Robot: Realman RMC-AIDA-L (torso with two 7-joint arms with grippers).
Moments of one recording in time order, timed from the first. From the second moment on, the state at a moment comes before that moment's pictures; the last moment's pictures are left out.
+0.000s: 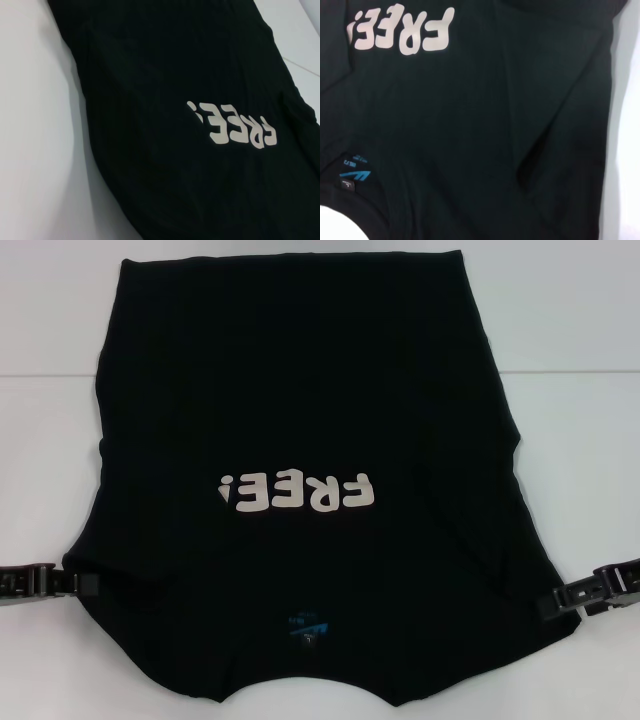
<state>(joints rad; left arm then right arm) -0.49 -2.03 0.37 0.90 2.51 1.64 -2.19 0.71 1.97 -0.70 -0.72 -2.64 -1.57 2.40</state>
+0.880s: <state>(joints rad) -0.49 -2.03 0.37 0.90 2.51 1.64 -2.19 0.71 1.99 -0.72 -0.72 -2.64 -1.56 2.39</state>
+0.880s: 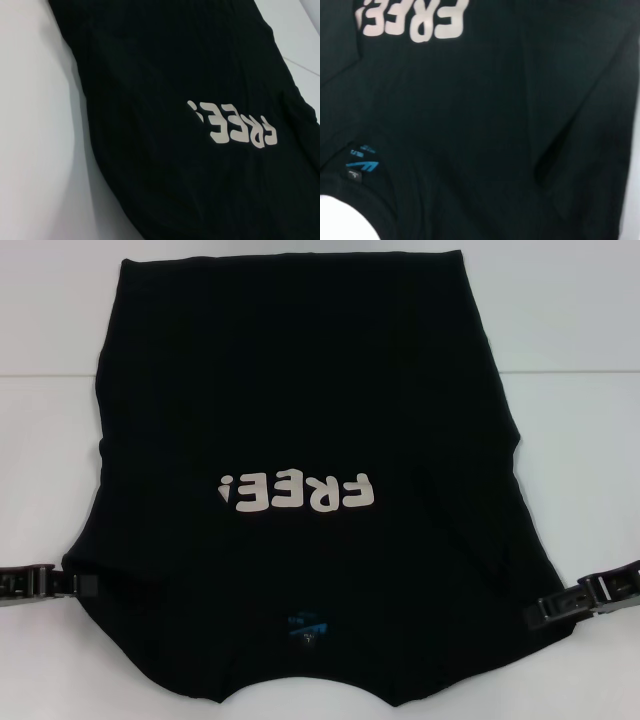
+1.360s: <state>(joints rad) -0.49 -2.03 0.37 0.90 2.51 1.64 -2.19 0.73 2.01 -0.73 -0.72 -2.63 -1.56 2.38</state>
